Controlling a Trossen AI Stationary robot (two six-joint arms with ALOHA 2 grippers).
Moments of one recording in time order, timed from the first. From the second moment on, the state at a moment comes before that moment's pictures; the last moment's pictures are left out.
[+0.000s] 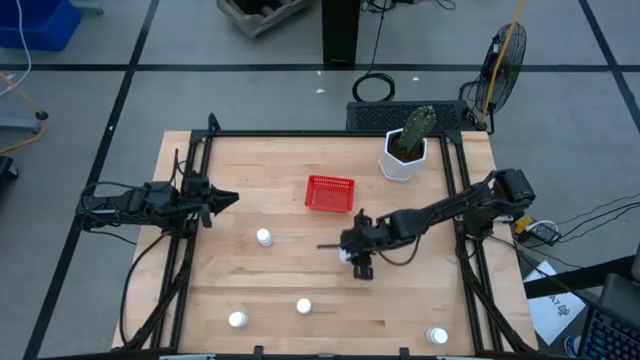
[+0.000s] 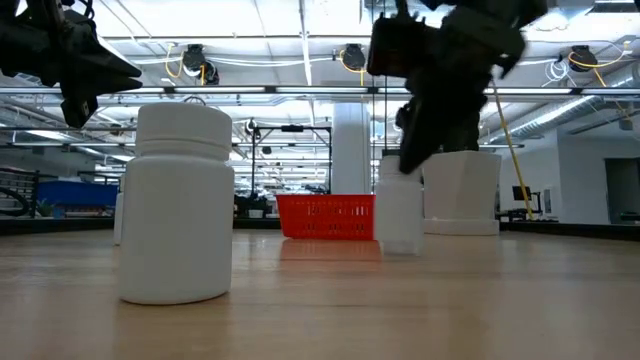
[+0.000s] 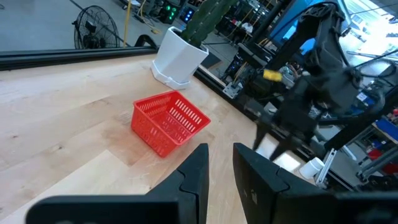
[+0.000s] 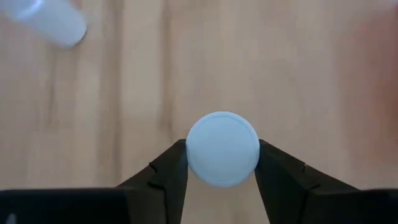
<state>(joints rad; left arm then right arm) -0.04 0.02 0.28 -0.41 -0.26 -0.63 0.22 1.66 1.04 -0.39 0.05 0.31</state>
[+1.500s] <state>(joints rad) -0.04 0.02 0.28 -0.41 -0.26 -0.63 -0.23 1.77 1.16 -0.42 0.15 0.25</state>
